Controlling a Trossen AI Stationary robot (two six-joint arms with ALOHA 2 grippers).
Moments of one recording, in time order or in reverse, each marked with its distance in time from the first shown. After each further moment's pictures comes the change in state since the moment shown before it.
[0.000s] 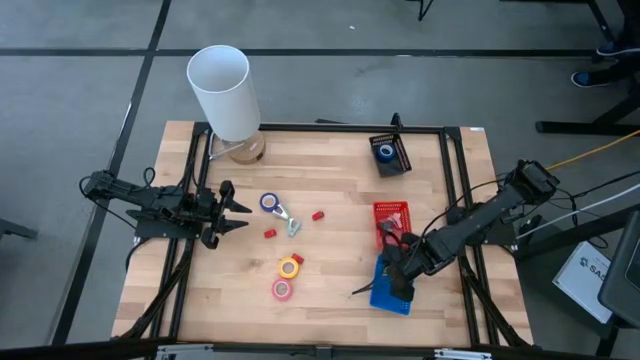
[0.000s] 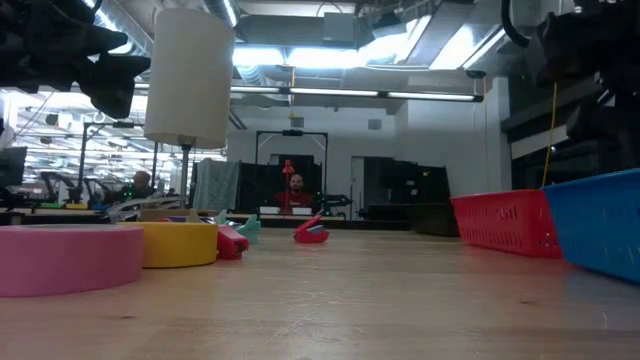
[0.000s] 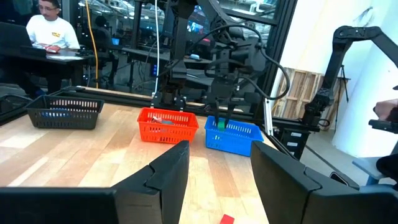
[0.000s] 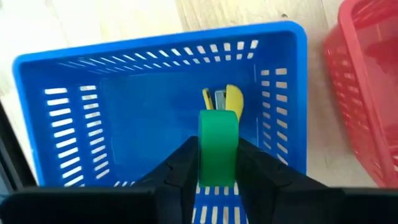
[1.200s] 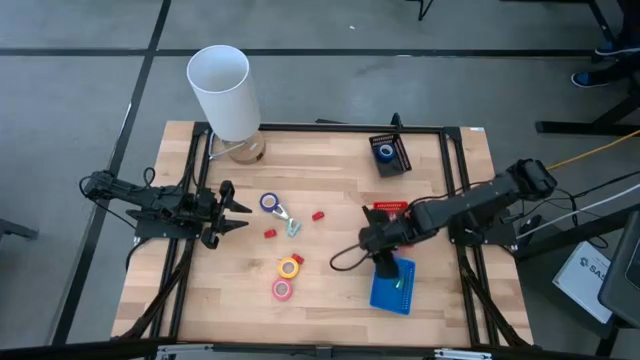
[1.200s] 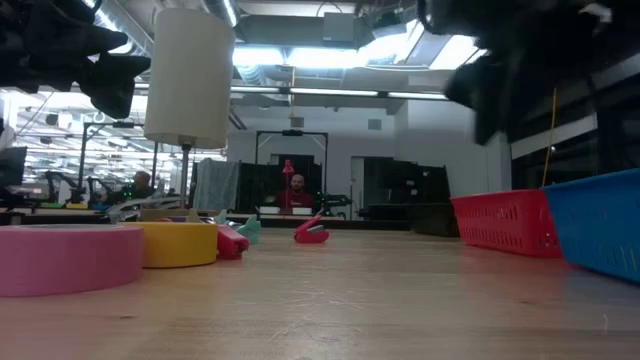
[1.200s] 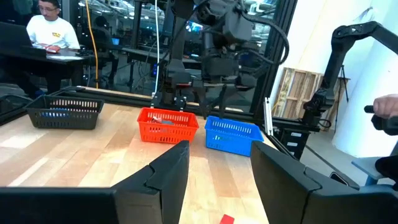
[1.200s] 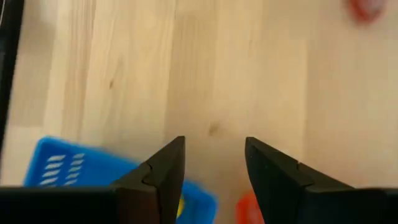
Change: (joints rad) left arm 0.000 0.000 0.000 0.000 0.000 0.000; right arm -0.263 0.000 0.140 0.063 -0.018 -0.652
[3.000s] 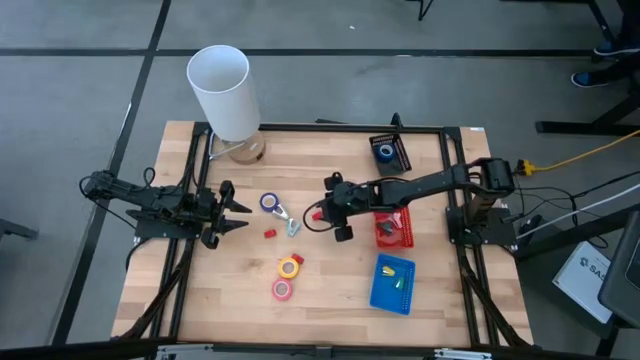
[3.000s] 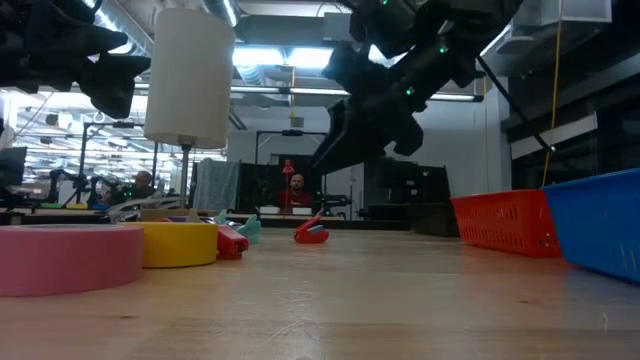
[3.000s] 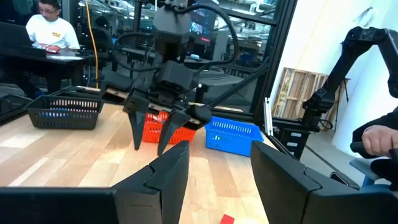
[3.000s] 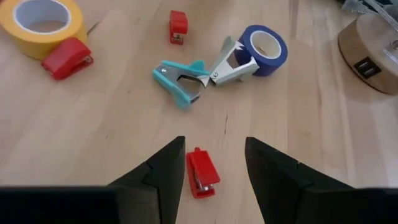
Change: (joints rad) left arm 0.000 0.000 0.000 0.000 0.000 0.000; right arm -0.334 0.289 0.000 0.682 0.014 -0.635
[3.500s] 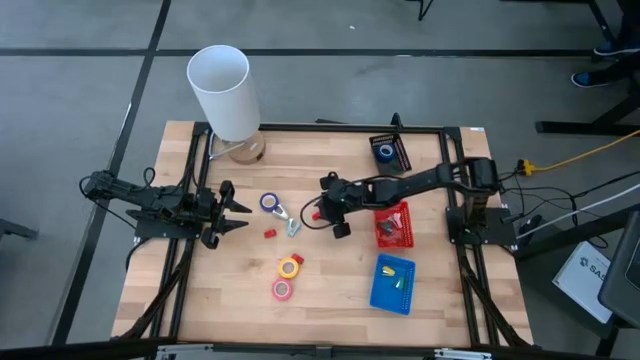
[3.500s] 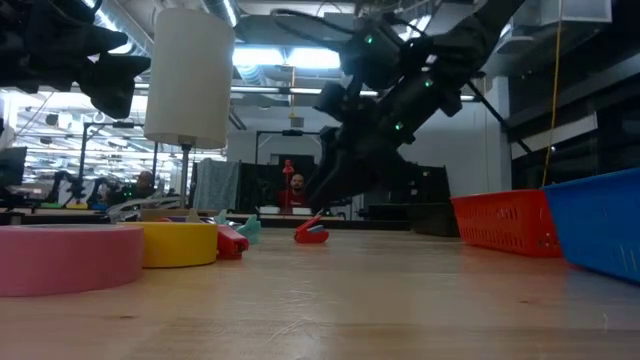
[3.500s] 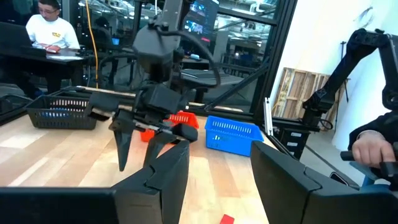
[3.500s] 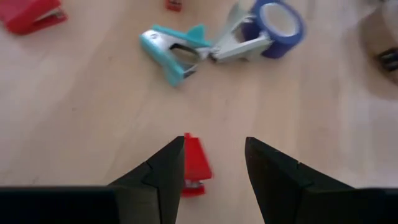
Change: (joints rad) left arm 0.000 0.000 0.000 0.000 0.000 0.000; right arm -0.054 0.108 0.000 0.076 -0.046 -0.102
